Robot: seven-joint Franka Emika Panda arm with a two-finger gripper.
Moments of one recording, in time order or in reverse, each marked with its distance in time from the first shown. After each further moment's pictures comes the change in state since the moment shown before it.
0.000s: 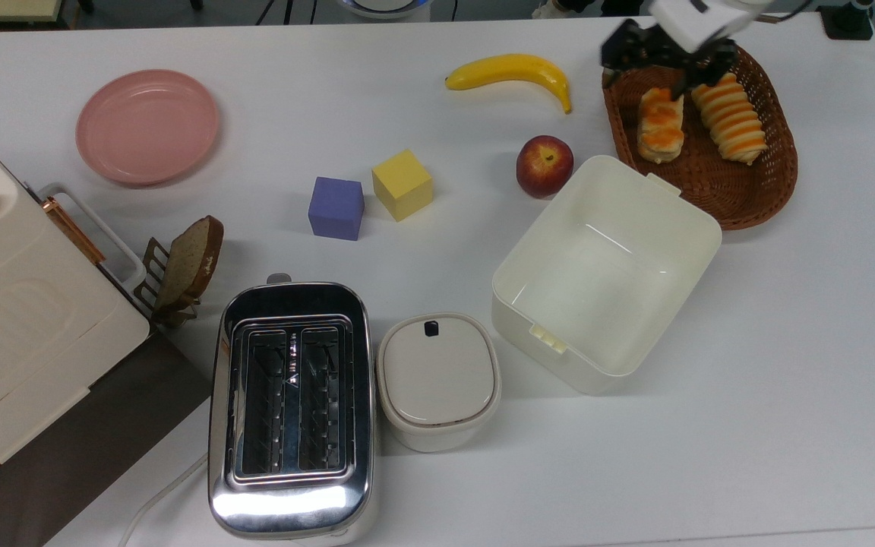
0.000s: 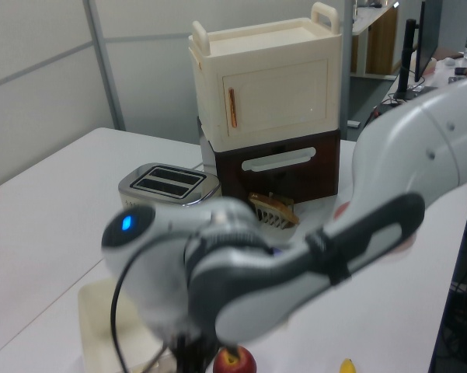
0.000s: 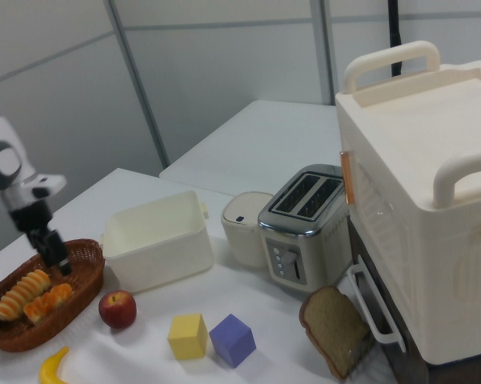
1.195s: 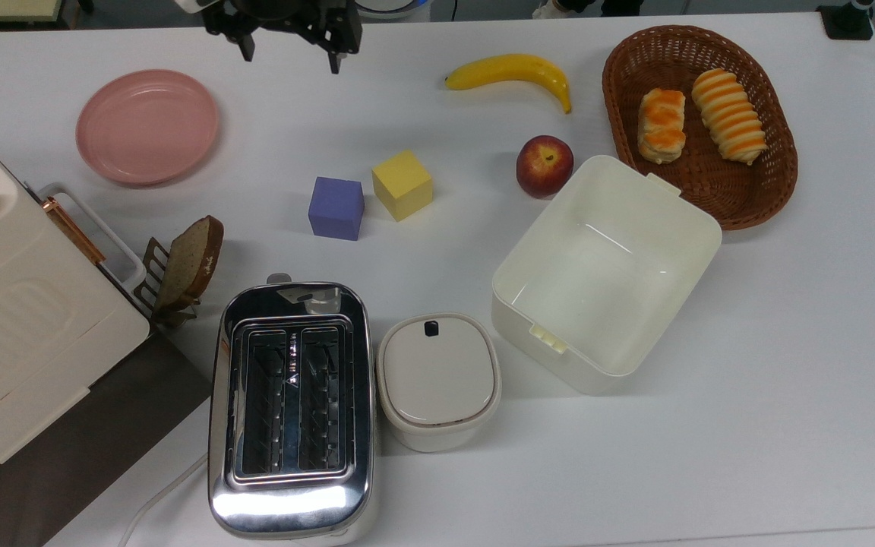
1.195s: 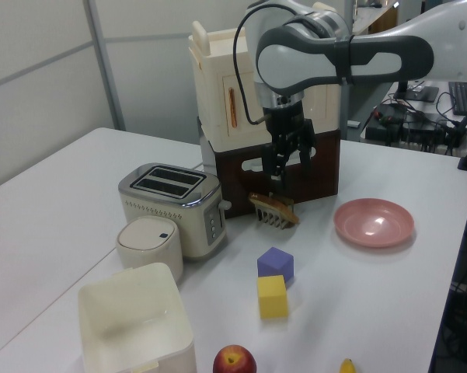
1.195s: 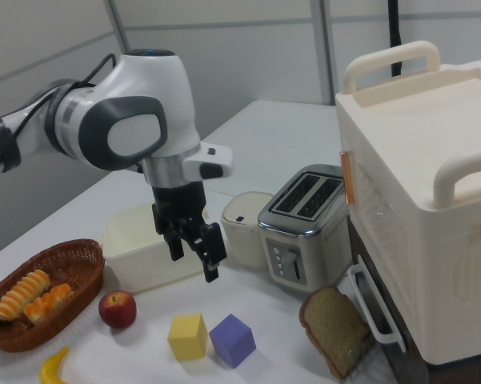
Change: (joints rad) arm -0.411 -0.193 -0.386 0.046 0.161 -0.159 -0.785
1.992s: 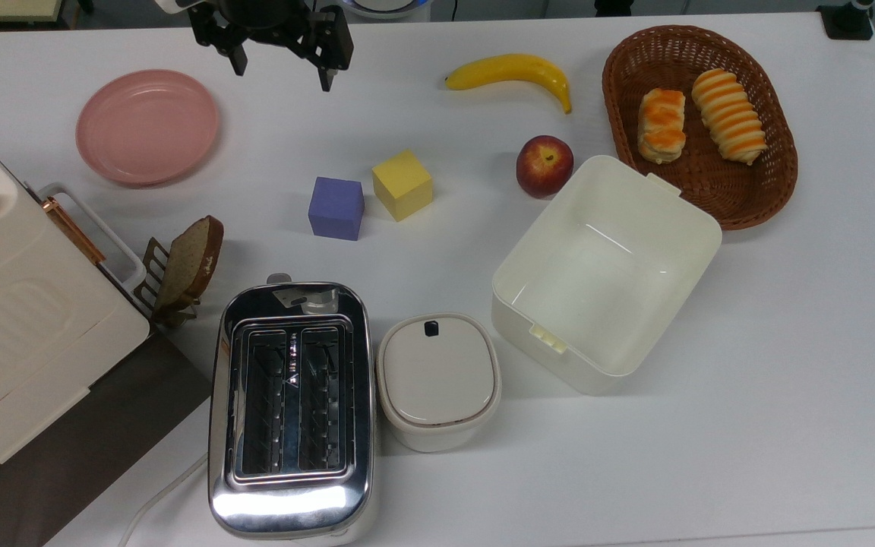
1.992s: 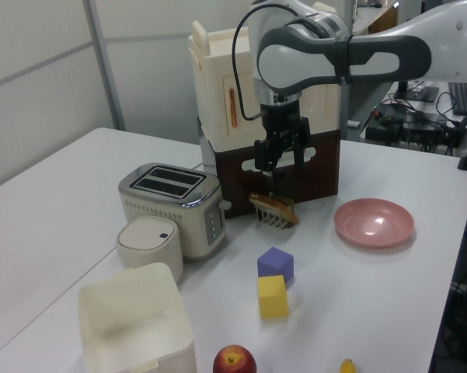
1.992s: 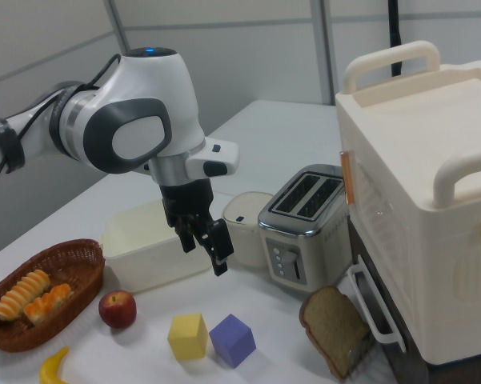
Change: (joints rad) arm 0.021 0.007 -0.028 -0.003 0.010 0.081 0.065
